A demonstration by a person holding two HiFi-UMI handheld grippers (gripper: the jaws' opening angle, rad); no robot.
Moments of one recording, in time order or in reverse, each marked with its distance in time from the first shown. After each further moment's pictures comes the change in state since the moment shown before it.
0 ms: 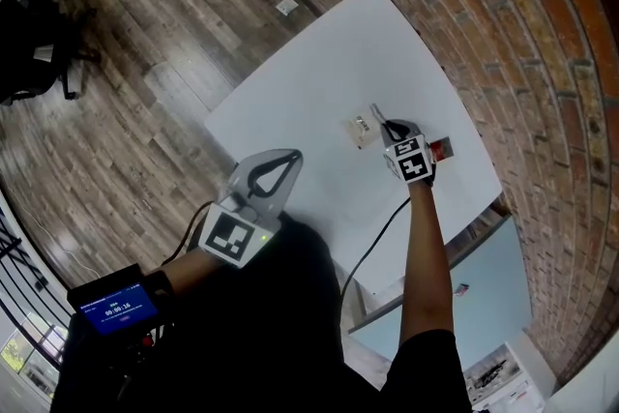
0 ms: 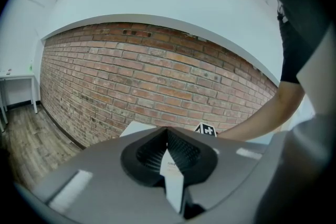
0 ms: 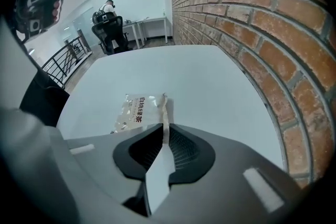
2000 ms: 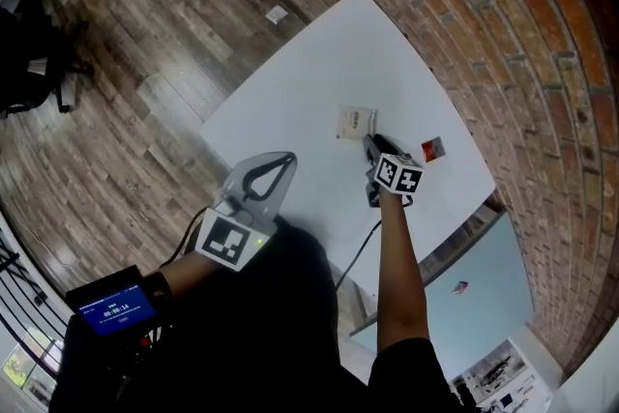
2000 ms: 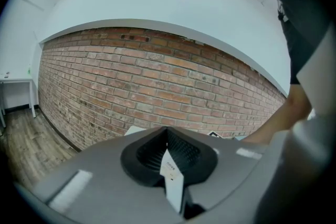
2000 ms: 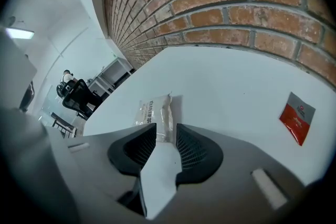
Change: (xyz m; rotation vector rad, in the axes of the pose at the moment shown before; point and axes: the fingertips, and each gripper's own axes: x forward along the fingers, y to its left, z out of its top) left arm 0.001 -0.004 0.011 0.011 -0.036 -0.007; right arm -0.006 0.009 -0.022 0.735 -0.253 -0.013
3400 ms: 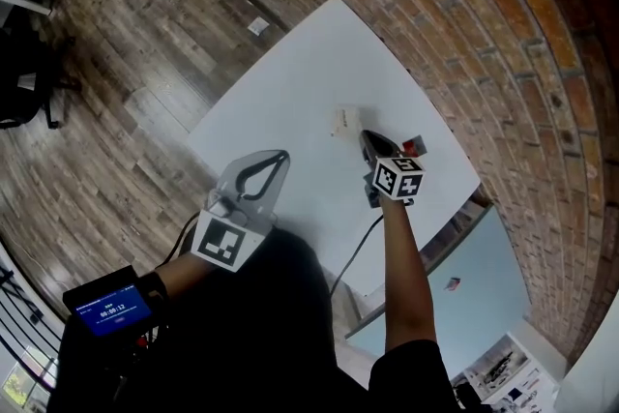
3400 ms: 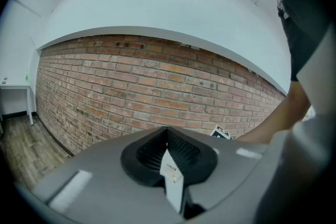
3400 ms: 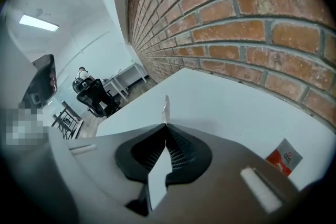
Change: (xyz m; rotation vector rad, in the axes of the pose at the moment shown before) left arm 0.011 -0.010 0.025 0.046 -0.070 -0.012; right arm -0.045 0.025 0.052 -0.165 -0.110 0.120
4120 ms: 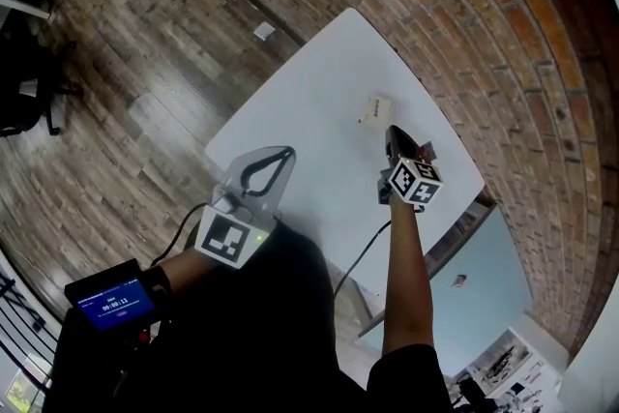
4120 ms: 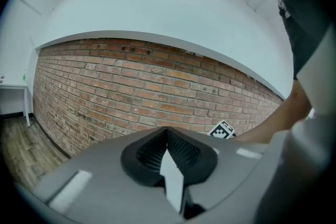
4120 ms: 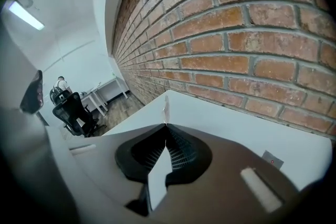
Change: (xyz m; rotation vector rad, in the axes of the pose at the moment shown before) left arm -0.016 0.038 0.015 0.021 -0.022 -0.037; right arm -0.026 -0.009 0.052 0.070 -0.195 -0.219
